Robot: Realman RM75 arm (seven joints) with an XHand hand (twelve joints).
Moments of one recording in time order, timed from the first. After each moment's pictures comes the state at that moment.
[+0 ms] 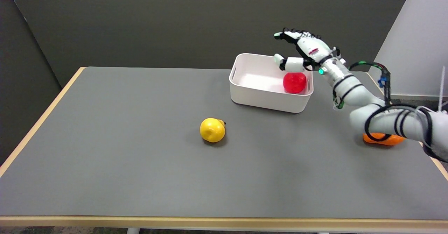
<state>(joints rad) 0.85 -0.68 0.17 -0.82 -1.76 0.78 0.35</state>
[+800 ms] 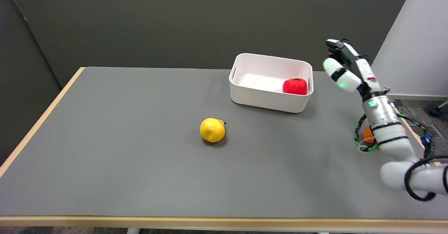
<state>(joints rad) 0.29 -0.49 0.44 -1.21 -1.50 1.27 0.62</state>
